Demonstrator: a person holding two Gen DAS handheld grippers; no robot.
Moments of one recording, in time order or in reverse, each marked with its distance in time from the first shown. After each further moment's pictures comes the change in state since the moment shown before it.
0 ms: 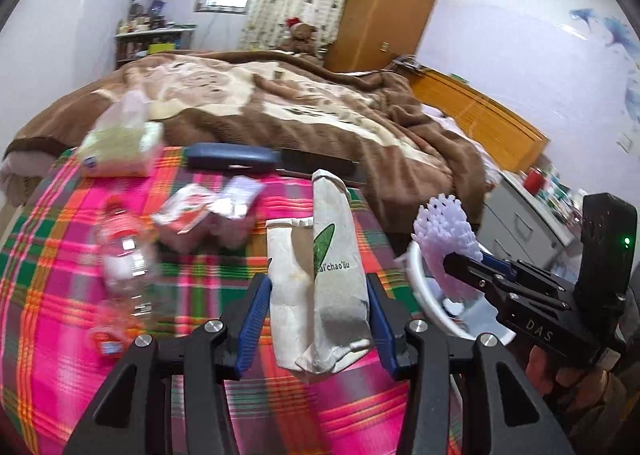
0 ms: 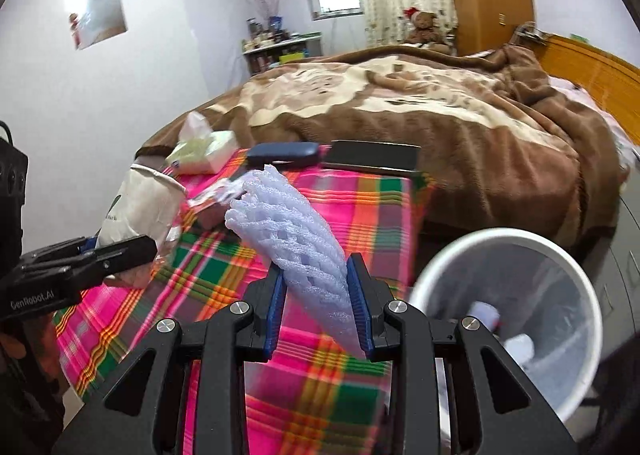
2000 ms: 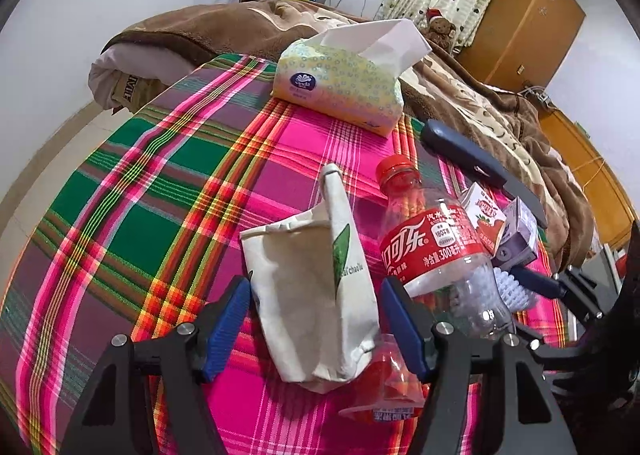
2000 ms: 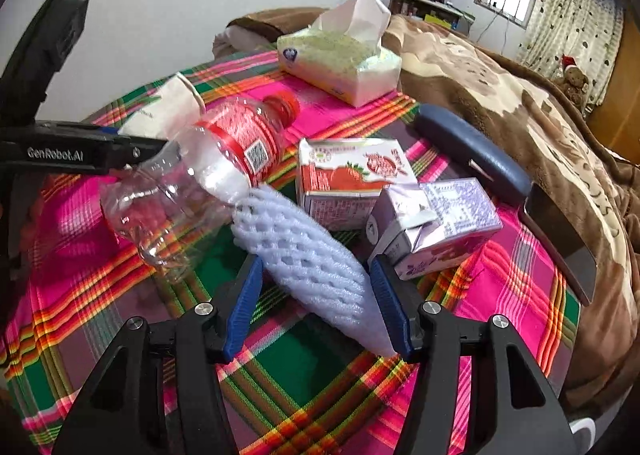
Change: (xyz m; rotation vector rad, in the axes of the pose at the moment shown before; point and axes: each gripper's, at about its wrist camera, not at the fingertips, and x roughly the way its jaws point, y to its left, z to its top) left arm 0.033 0.244 -0.015 -0.353 0.082 0.291; right arm 0.138 0.158 0.006 -0.570 0.234 0.151
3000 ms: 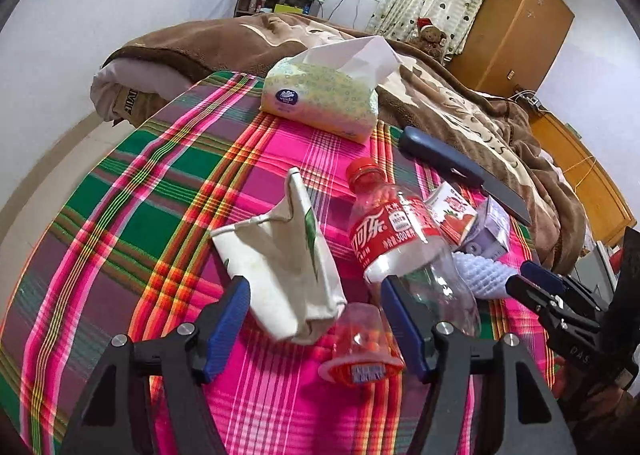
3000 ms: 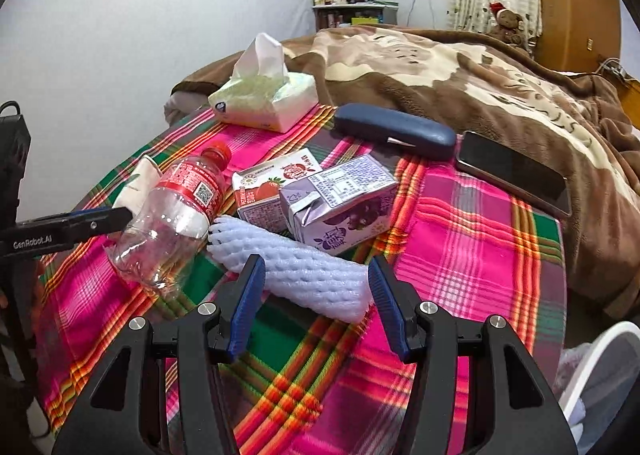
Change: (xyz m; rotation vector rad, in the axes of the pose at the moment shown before) left arm -0.026 -0.013 -0.012 0.028 -0.043 -0.011; right arm -0.022 -0.046 -0.022 0.323 -0.124 -0.004
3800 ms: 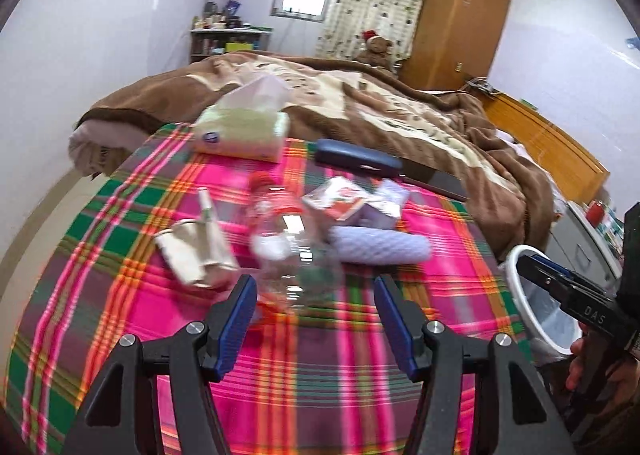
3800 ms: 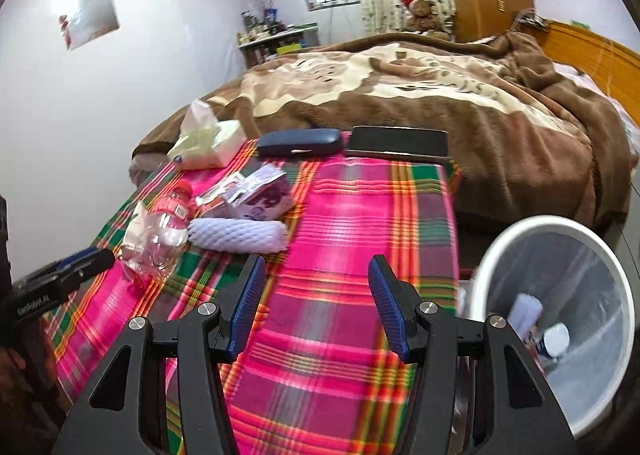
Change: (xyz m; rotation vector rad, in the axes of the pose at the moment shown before) left arm -0.071 -0.072 -0.039 0.163 -0.111 -0.043; right arm -0.088 -0.036 -0.041 0.250 -0.104 -0.128
